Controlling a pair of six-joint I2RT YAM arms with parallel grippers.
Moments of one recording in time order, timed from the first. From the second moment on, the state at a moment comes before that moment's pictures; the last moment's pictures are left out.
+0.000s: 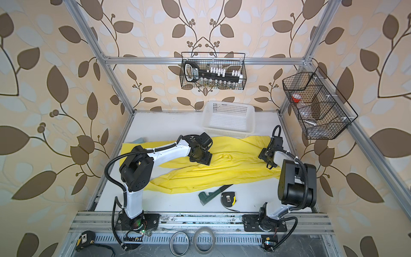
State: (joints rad) left arm -0.76 1.93 1.46 -0.79 -0.01 -0.53; right arm -0.27 1.61 0.82 -0.29 0.05 0.37
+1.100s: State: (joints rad) left arm -0.36 1.12 0.70 -1.03 -0.24 -1.12; right arm -0.28 0.93 0.42 -0.65 0.06 0.70
